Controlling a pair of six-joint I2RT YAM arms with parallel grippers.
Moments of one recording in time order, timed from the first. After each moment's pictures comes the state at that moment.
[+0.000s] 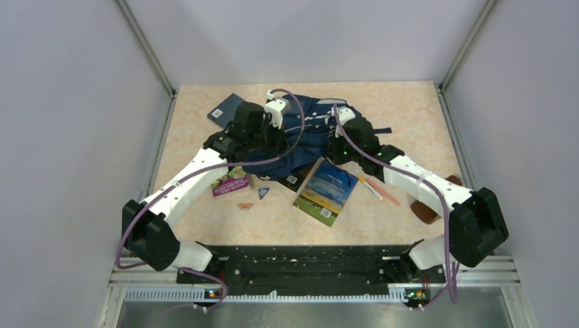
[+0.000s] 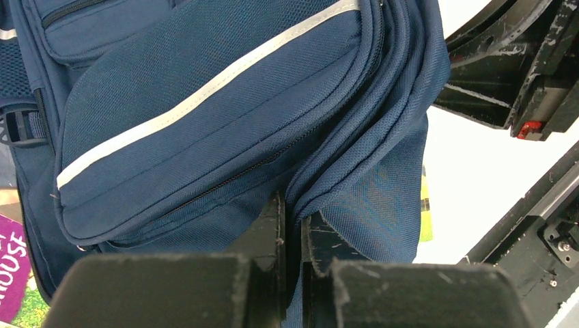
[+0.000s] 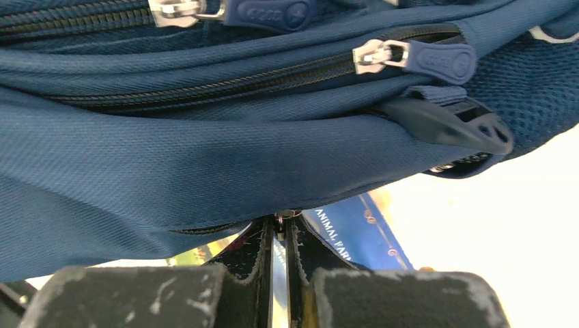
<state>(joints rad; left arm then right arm) -0.53 1.41 1.24 -0.44 0.24 -0.11 0.59 1.41 1.02 -0.21 -0.02 0.20</state>
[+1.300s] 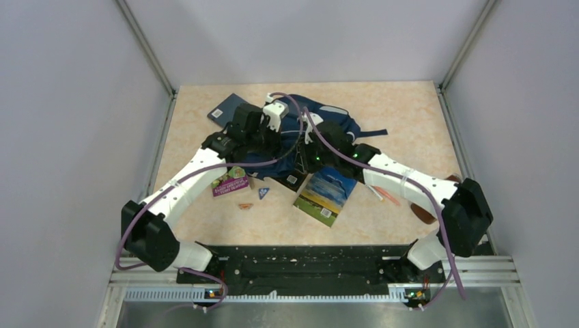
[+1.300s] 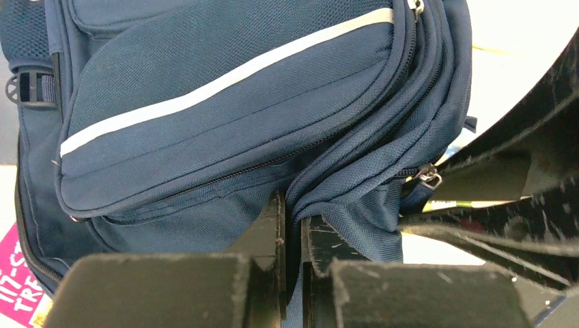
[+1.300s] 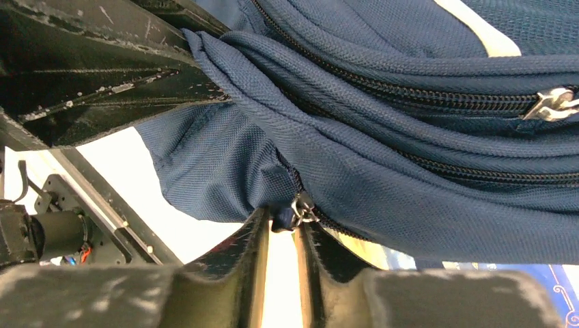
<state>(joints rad) -0.52 1.40 1.24 -0.49 0.19 -0.04 0.83 1.51 1.20 -0.30 -0.09 0.39</state>
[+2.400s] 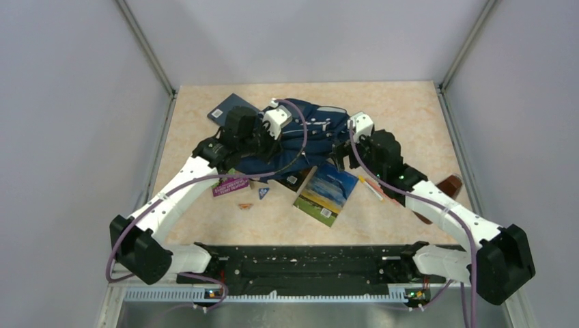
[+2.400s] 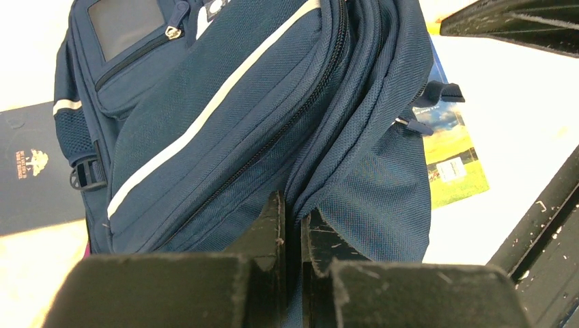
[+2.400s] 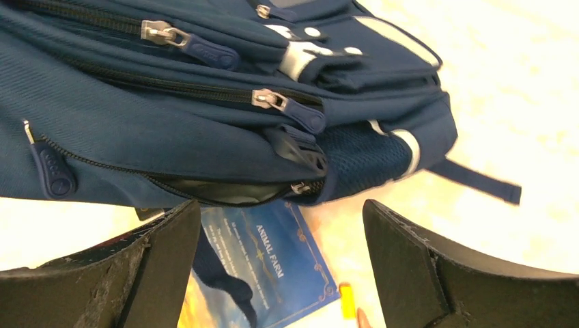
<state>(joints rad) -0.54 1.30 1.22 -0.50 0.28 0.20 0.56 1.12 0.78 0.00 0.03 0.00</state>
